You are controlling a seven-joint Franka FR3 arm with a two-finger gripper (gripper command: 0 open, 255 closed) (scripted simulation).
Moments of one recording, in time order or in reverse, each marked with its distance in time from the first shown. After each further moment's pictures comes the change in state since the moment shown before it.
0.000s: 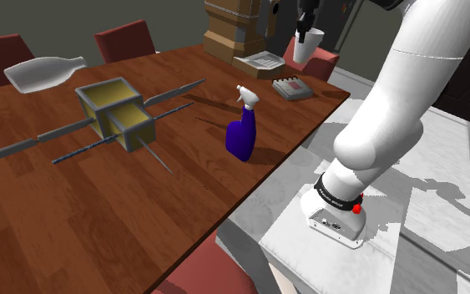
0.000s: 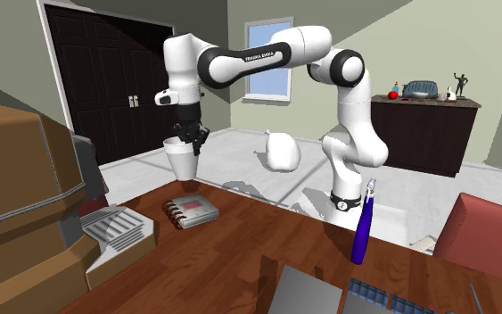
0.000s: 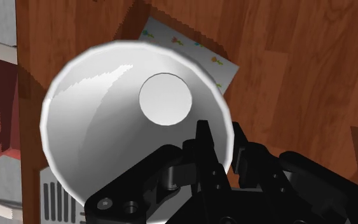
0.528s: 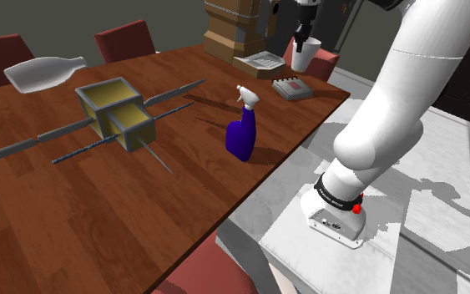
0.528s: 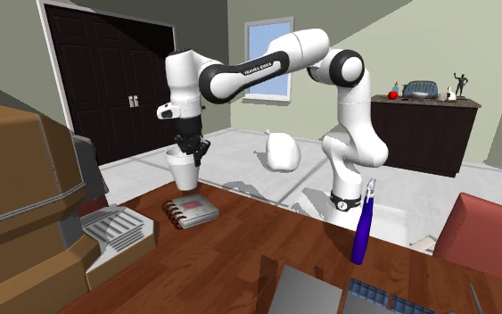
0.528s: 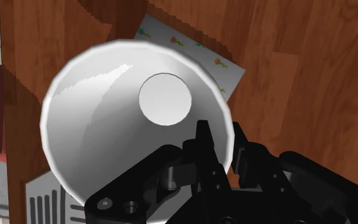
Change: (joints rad) arm -0.002 0.003 -0.001 -0.097 -0.001 0.099 0.004
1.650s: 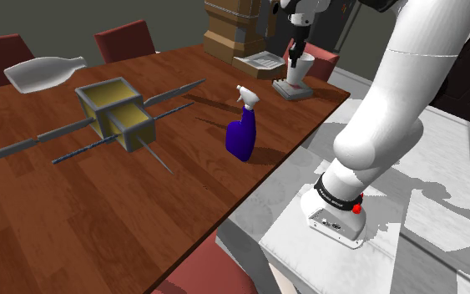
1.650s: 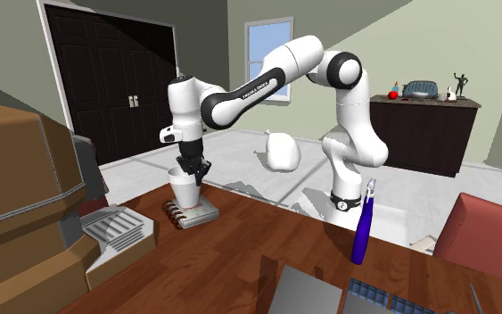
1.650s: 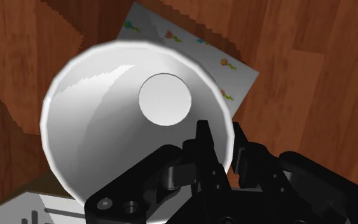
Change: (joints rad) arm -0.004 0.041 0.004 -0.130 0.012 0.168 0.010
